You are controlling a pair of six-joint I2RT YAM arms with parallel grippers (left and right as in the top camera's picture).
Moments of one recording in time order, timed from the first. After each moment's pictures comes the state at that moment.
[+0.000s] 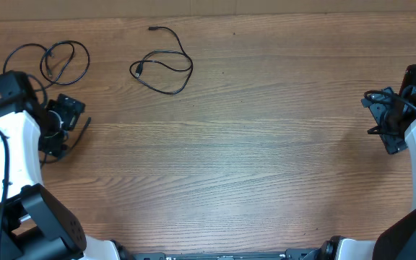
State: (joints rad) left arm 0.43 1.68 1.31 -0.93 0.17 -0.73; right arm -0.35 1.52 1.22 -0.90 0.09 0.80
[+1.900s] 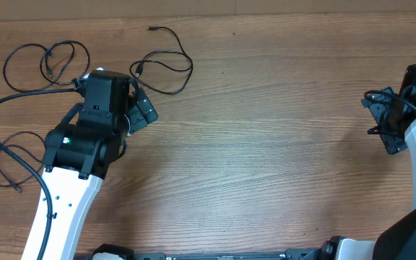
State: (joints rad) left arm -0.24 1.24 1.33 -1.04 -0.23 -0.69; right arm -0.35 1.52 1.22 -0.90 0.09 0.80
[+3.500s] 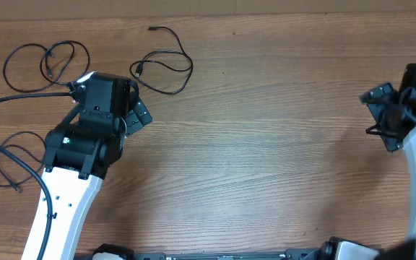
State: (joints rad) left arm -0.24 1.24 1.33 -1.09 -0.32 -0.71; right arm -0.27 1.38 1.22 -0.90 0.09 0.80
